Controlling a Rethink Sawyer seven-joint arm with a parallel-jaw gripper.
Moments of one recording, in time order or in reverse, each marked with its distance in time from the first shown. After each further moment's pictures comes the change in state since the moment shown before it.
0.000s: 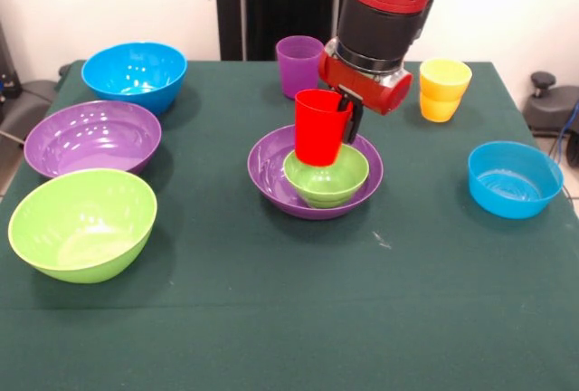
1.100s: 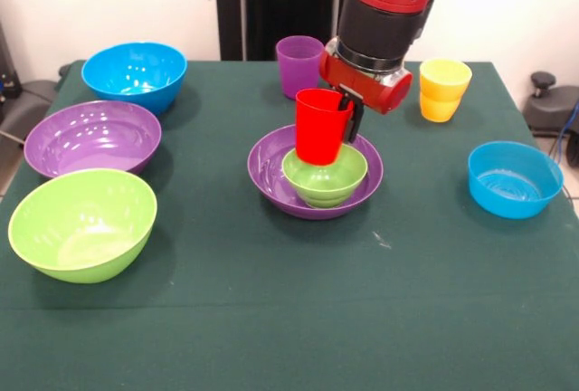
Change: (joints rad) arm 0.014 0.001 -0.011 0.005 0.009 -0.004 0.000
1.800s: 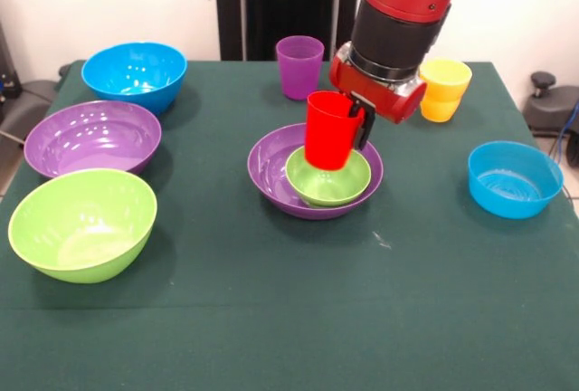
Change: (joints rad) arm 0.047 0.059 -0.056 -0.119 0.039 0.114 0.000
